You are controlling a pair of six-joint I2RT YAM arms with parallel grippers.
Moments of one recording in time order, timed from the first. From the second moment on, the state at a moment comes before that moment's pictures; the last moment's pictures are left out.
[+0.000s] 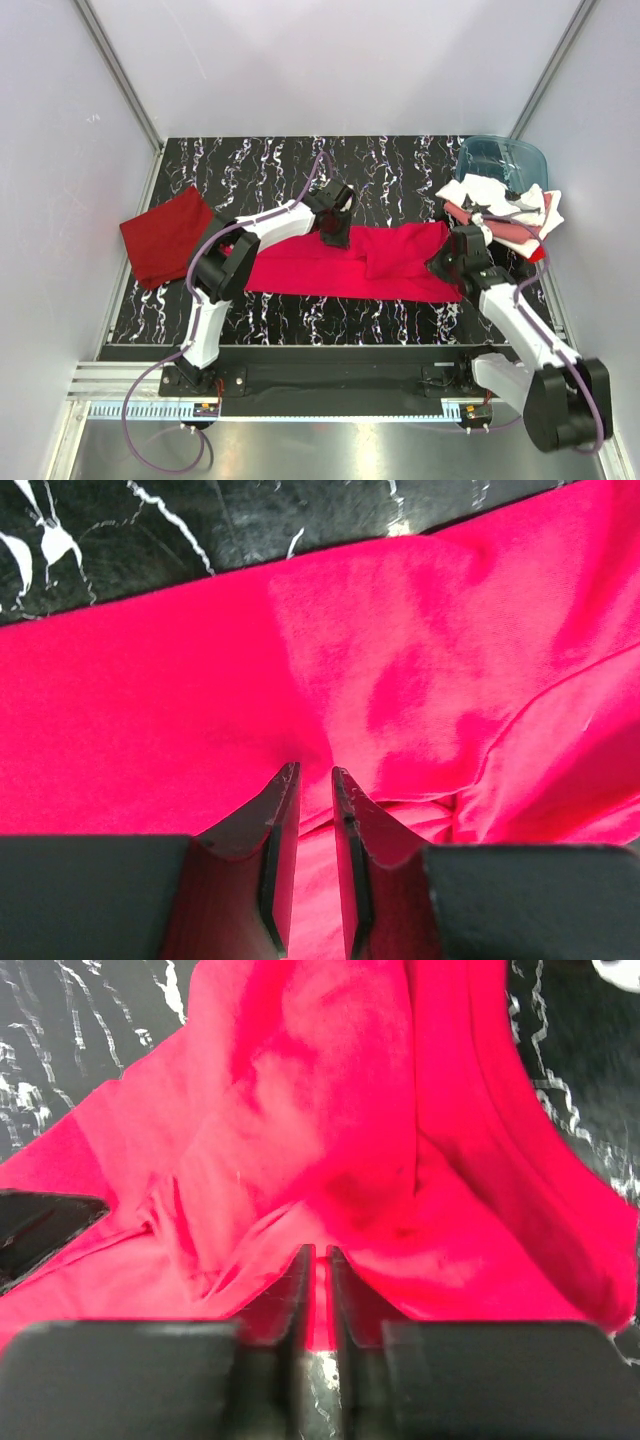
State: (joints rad) left arm -0.70 2.11 1.56 -0.49 0.10 -0.53; right arm 0.18 1.04 0.57 -0.31 0.06 0.75
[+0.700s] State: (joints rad) left arm -0.70 2.09 1.53 -0.49 0.08 -0.53; right arm 0.18 1.20 0.69 -0.30 0.03 0.74
